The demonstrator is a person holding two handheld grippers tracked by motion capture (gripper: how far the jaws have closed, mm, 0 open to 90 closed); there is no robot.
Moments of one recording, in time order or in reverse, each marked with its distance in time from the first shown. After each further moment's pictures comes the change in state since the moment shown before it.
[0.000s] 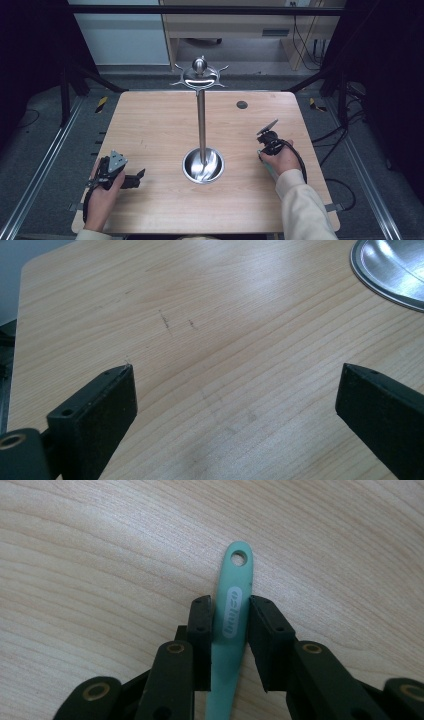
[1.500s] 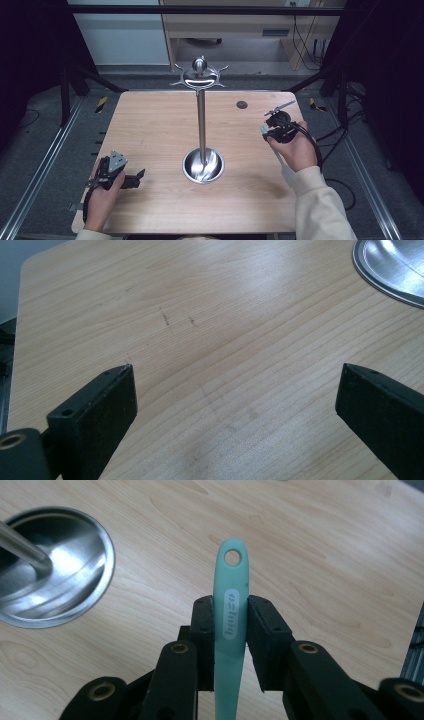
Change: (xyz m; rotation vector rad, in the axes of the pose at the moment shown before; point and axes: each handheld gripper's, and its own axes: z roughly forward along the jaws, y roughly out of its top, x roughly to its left) left arm 0.001 -0.001 0.000 0.003 0.004 -0.003; right arm 0.017 0.006 -0.125 -0.295 -0.041 -0.091
